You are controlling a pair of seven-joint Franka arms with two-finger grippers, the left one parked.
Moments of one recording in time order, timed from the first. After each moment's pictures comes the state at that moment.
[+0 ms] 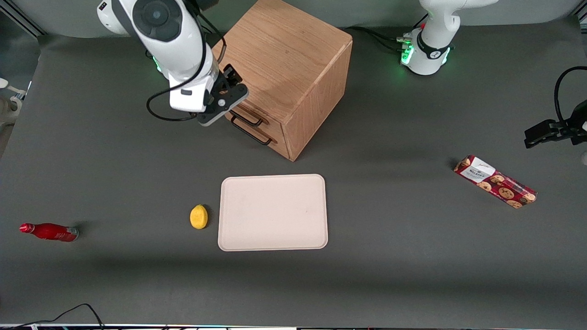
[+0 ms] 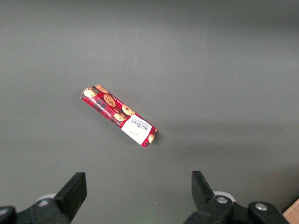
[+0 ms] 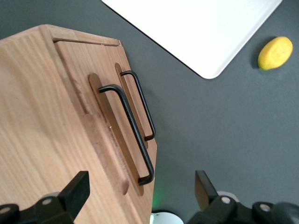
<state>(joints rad) 0.81 0.12 -0.23 -1.61 0.13 1.51 -0.09</state>
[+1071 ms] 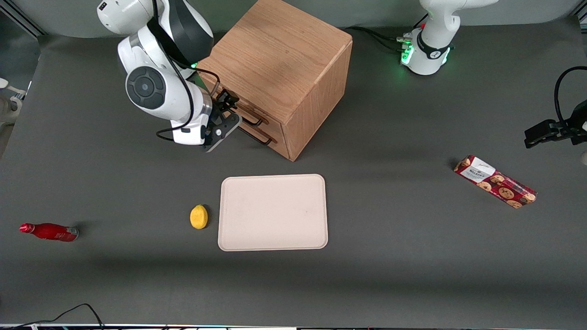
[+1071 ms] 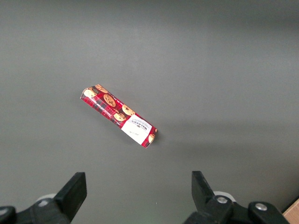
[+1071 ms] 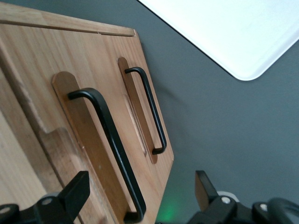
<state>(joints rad) 0.81 0.16 -0.32 -1.79 0.30 1.65 -0.24</state>
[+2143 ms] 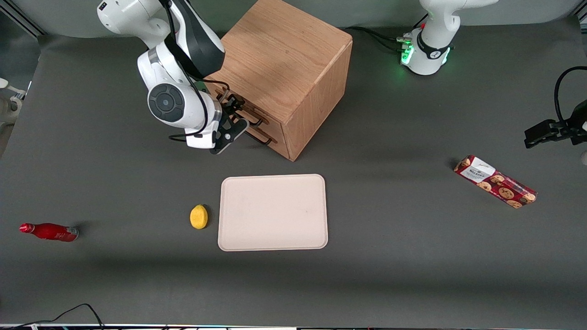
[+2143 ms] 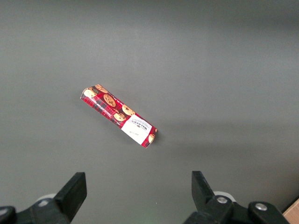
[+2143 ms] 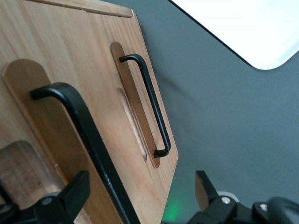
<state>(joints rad) 0.81 0.18 -0.30 -1.87 0.31 1.69 -0.26</state>
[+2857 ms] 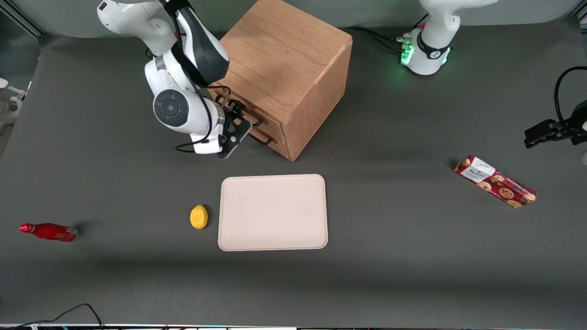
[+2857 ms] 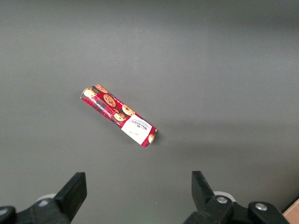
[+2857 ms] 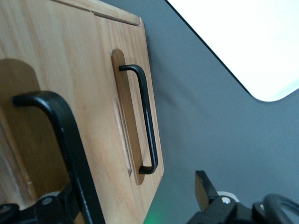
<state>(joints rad) 0.81 0.20 -0.31 -1.89 0.31 1.77 -0.45</state>
